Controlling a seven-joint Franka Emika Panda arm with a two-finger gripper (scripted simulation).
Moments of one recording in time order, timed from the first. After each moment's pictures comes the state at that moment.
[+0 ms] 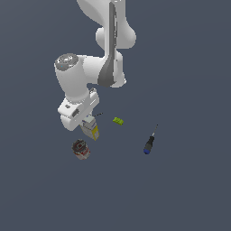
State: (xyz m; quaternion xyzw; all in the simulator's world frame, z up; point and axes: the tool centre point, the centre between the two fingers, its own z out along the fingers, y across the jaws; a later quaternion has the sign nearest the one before) arm -0.035 -0.143 0.153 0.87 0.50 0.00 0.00
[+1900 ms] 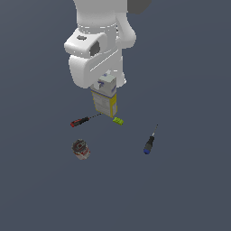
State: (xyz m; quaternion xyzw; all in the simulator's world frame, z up) arm -0.032 -0.043 0.368 0.87 0.50 0.00 0.00
